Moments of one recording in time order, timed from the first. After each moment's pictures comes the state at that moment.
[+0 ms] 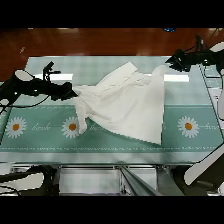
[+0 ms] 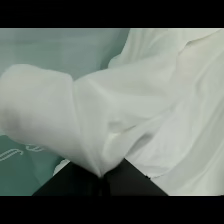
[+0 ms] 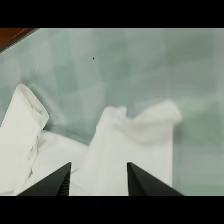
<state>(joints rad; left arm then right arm) 0.03 -1.43 1.04 0.83 -1.04 -1.33 -0.29 -2.01 1.98 -0.87 1.26 1.51</state>
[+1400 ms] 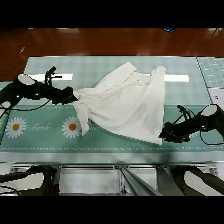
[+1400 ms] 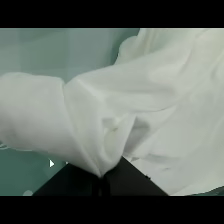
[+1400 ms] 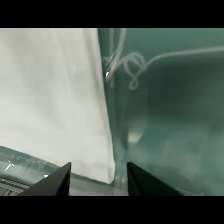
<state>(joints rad) 0.03 -1.43 0.99 0.83 -1.04 -1.29 -0.21 -1.16 0.55 -1.08 1.30 1.46</state>
